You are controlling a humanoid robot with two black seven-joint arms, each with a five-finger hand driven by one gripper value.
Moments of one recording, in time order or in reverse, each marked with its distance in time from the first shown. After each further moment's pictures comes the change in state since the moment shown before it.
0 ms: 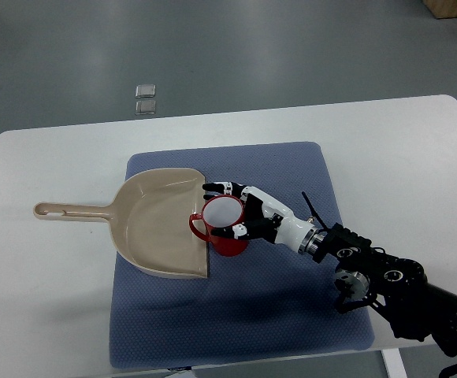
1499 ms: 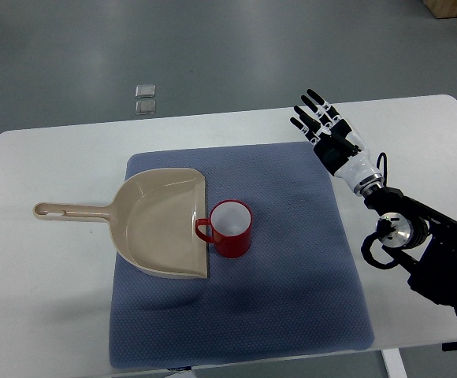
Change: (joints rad) left arm 0.000 0.000 0.003 0.000 0.001 0.000 0.000; right arm 0.060 -0.143 0.192 0.010 0.638 -0.001 -0.107
